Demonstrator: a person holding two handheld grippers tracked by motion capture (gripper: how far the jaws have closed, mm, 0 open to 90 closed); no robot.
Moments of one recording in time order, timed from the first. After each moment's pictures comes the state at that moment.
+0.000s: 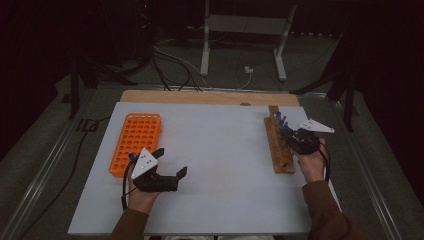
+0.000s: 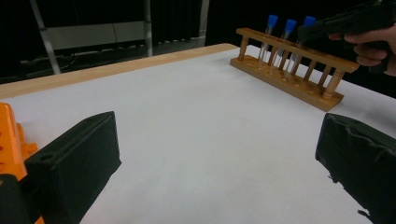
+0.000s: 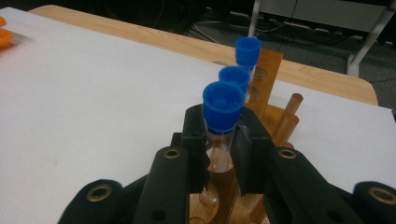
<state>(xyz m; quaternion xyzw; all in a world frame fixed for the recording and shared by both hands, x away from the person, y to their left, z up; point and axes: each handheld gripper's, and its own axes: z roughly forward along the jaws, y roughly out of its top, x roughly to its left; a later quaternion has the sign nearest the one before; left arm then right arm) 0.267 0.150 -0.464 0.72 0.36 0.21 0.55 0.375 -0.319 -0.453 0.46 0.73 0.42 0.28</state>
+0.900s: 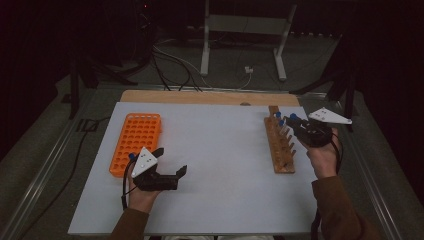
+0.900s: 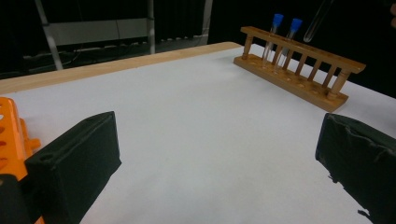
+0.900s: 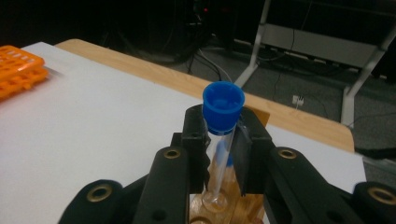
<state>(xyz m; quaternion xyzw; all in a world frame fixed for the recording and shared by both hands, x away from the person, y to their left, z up) 0.271 0.149 -0.465 0.72 0.37 0.21 0.54 0.360 -0.320 -0.390 0.42 0.72 0.46 0.30</state>
